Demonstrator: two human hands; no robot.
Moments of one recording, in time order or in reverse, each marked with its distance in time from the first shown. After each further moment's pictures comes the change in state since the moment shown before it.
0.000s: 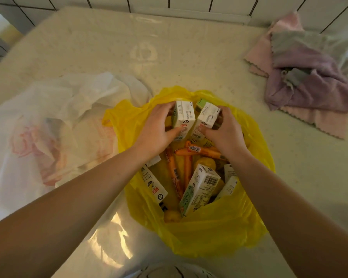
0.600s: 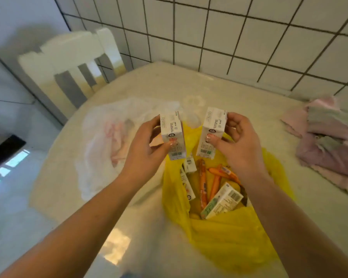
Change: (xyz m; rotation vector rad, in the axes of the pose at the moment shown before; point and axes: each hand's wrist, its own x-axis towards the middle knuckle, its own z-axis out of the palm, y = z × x) left_hand -0.147 0.061 -0.099 -0.328 0.519 -0.109; right_hand -0.098 -0.116 -0.015 0.509 -0.240 -0.375
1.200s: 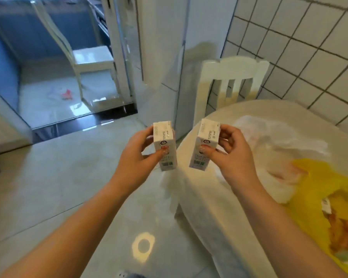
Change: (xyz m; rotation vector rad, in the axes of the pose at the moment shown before) left_hand -0.253 -0.038 -0.313 0.154 0.594 -0.150; right_hand -0.189 -0.052 0.319 0.050 -0.647 -0.165
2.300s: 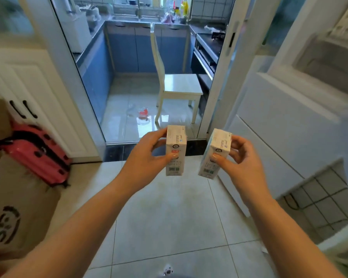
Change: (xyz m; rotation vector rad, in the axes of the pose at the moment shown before) left_hand 0.331 -0.203 -0.427 0.039 0.238 -0.103; right_hand 0.356 0.004 0.508 -0.004 -0.311 0.006
